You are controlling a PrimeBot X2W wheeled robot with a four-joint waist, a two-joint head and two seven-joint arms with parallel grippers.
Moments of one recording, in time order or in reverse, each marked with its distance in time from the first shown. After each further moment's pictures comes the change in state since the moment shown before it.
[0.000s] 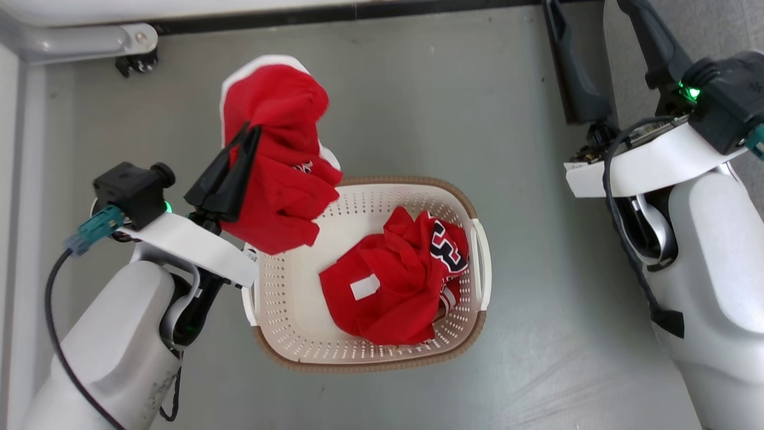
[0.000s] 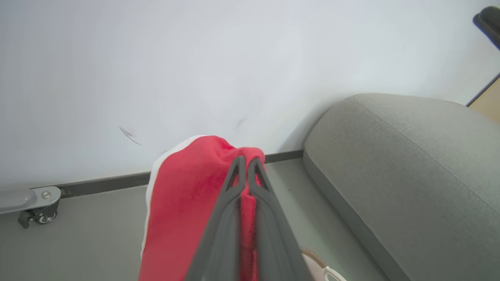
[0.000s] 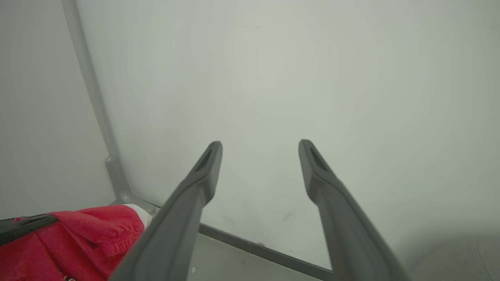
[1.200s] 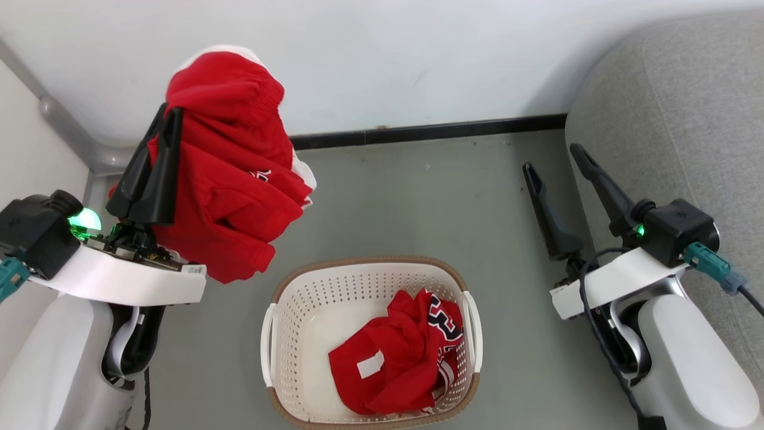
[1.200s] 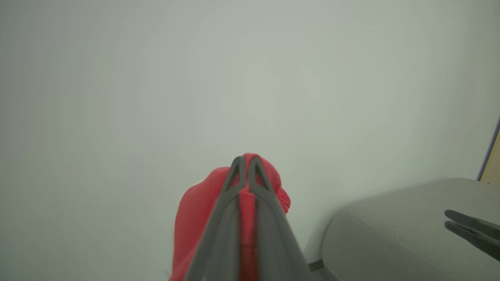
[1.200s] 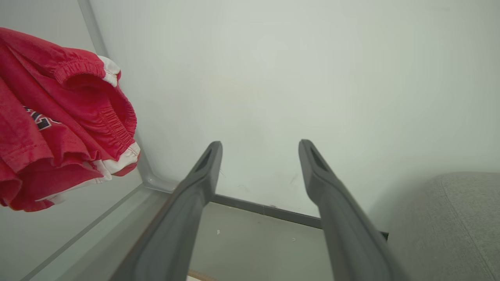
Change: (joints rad) left arm 0.207 0.038 0.278 -0.351 0.118 0.047 -0.004; right arm 0.311 0.001 0.013 0.063 0.062 0.000 0.000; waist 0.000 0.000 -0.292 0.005
